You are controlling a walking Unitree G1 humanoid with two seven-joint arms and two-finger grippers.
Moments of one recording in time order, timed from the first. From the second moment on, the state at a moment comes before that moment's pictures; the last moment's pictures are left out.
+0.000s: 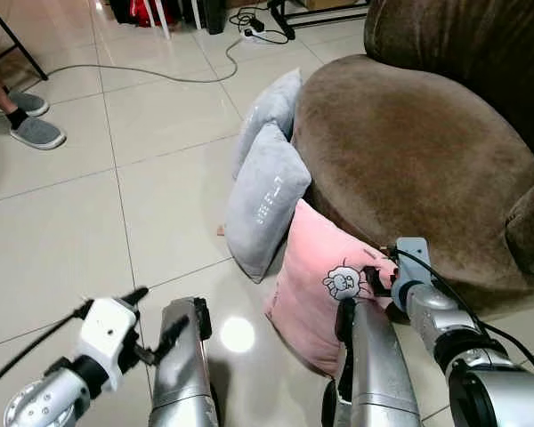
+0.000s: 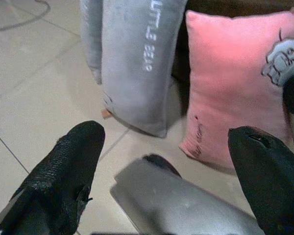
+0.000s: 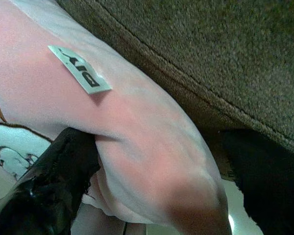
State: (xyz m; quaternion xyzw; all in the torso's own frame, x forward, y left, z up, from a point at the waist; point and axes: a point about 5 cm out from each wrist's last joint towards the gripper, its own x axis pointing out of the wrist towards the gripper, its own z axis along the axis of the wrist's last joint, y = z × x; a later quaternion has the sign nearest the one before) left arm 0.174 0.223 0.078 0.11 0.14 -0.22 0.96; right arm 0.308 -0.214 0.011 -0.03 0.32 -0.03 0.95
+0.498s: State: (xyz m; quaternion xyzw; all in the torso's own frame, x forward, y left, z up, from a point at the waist) left arm 0.212 0.203 0.129 0.11 0.07 -0.26 0.96; right arm 0.310 -0.208 0.011 -0.07 0.32 -0.03 0.95
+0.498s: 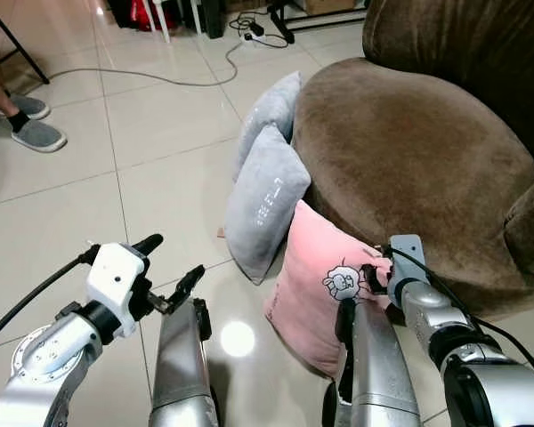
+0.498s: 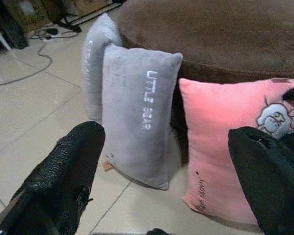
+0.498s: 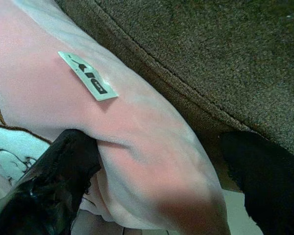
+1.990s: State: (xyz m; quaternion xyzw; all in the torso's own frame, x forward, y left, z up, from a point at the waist) left arm 0.192 0.188 0.124 0.09 0.15 -0.37 0.91; right arm 0.308 -0.169 0.003 -0.04 0.33 0.09 0.94
